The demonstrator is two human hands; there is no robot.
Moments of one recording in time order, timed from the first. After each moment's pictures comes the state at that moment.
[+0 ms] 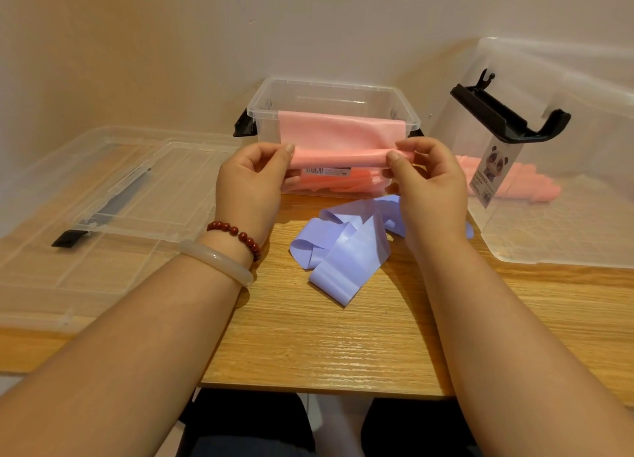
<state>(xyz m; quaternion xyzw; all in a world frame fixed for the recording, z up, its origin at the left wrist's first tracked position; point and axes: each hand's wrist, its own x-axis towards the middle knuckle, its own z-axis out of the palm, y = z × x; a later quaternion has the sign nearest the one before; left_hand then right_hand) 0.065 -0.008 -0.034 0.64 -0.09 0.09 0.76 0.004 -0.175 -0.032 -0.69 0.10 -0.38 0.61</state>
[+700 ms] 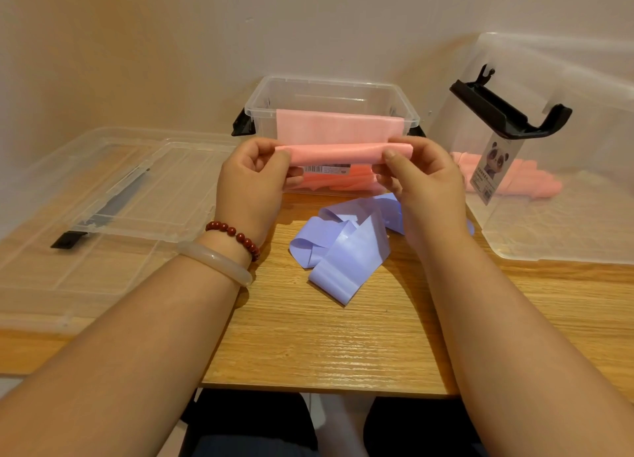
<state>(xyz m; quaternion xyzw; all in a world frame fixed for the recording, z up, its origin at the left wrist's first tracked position) 0.066 -0.007 -0.034 0.65 -0.11 0.09 0.75 0.004 -0.176 -0.031 -0.66 0.07 -0.32 0.68</state>
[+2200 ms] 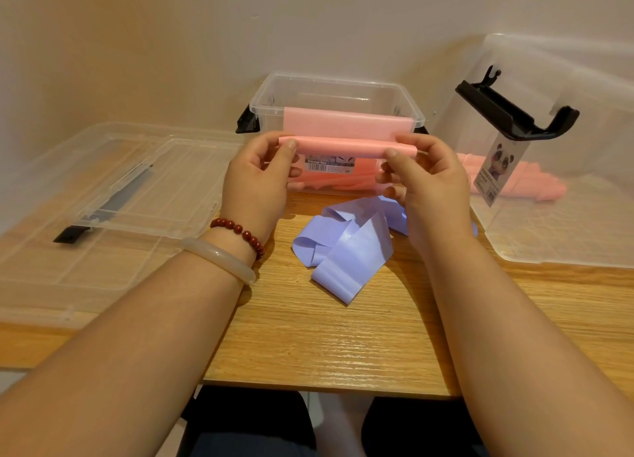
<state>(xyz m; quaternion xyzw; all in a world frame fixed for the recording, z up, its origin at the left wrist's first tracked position) 0.067 -0.007 -0.036 0.66 -0.14 0.10 0.73 0.001 -0.174 -0.027 -0.65 0.06 -0.31 0.69</state>
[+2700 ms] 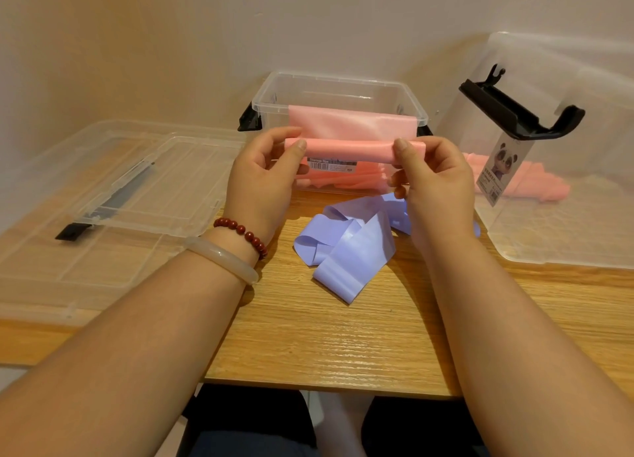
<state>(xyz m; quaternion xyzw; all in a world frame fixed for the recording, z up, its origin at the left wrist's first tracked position) 0.063 -0.006 -0.035 0.65 -0.16 0.09 0.73 0.005 -0.175 -0.030 -0.67 0.09 -0.36 0.64</state>
